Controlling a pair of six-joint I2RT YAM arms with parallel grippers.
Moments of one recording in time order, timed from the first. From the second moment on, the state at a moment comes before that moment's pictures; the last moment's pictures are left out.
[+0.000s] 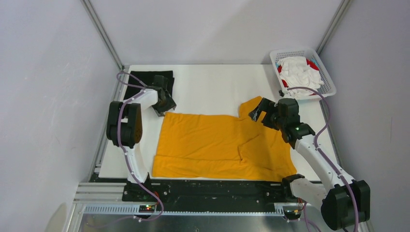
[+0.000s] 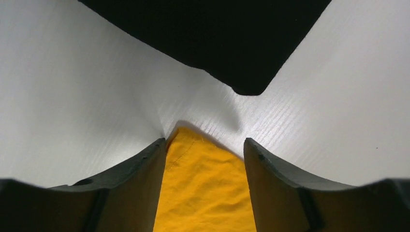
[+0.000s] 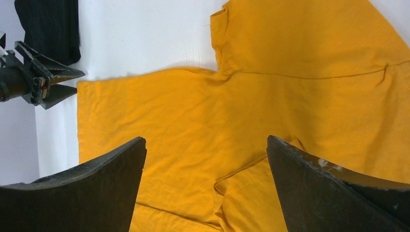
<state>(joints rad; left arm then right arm) -0.14 1.95 1.33 -0.54 -0.13 -0.71 0.25 1.04 0.73 -0.28 -0.09 0.62</state>
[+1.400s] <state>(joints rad) -0.18 1.90 1.26 -0.54 -0.20 -0.71 0.24 2.00 1.62 -0.44 0.30 0.43</state>
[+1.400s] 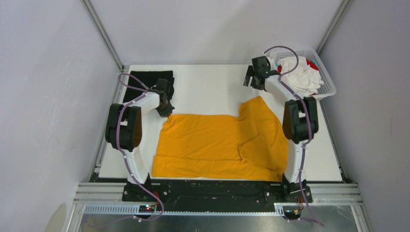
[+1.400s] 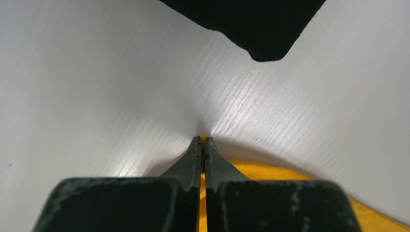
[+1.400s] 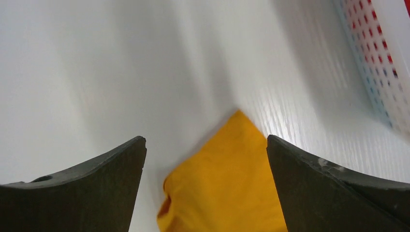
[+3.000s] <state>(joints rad) -0.18 1.87 1.24 -0.54 -0.22 -0.71 0.28 2.23 1.75 -0.69 0.40 0.64</state>
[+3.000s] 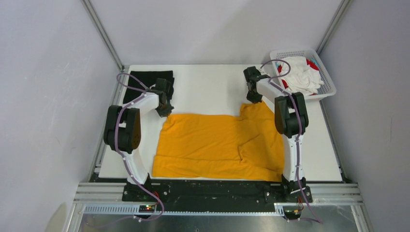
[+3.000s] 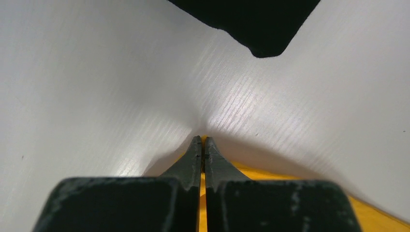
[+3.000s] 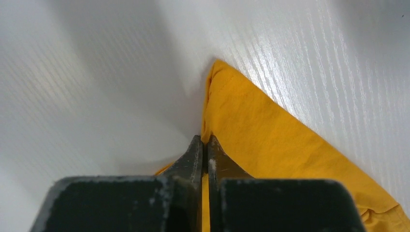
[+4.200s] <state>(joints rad) -0.30 1.37 0.86 -0.55 -0.34 -0.72 0.54 1.22 1.04 -0.78 0.53 0.65</state>
